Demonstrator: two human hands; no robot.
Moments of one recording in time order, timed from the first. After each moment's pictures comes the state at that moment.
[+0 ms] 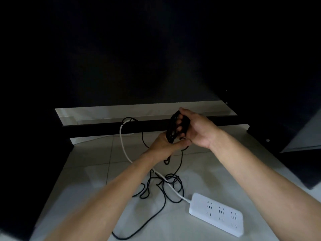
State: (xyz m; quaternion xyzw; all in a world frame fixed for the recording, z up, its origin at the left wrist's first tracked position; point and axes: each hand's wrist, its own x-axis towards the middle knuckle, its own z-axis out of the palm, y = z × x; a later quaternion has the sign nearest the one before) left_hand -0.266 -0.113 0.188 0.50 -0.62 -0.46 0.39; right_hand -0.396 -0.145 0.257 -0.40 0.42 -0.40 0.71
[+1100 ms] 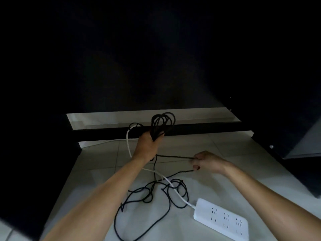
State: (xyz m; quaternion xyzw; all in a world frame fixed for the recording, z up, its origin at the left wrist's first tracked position) left_hand -0.215 -0.120 0.182 0.60 -0.55 -0.31 0.49; right_hand -0.451 -0.143 0.171 -0.71 0.59 -0.04 0.37
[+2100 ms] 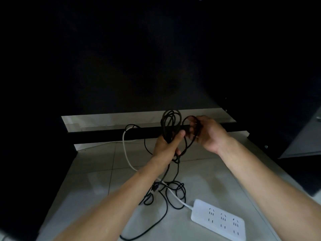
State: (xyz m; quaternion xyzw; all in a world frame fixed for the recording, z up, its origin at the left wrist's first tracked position) left_hand -0.280 -0.105 0.198 0.51 -0.50 -0.45 0.53; right_hand -0.427 -0.161 0.250 -0.35 0.42 -0.47 0.70
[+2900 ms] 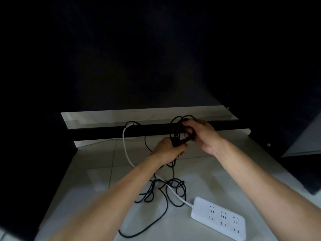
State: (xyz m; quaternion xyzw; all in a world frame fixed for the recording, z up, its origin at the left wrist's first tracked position) left_hand -0.270 -0.120 0.184 0.58 -0.62 -0.41 0.34; right_hand -0.409 -0.150 0.239 -0.49 0.46 -0.44 0.59
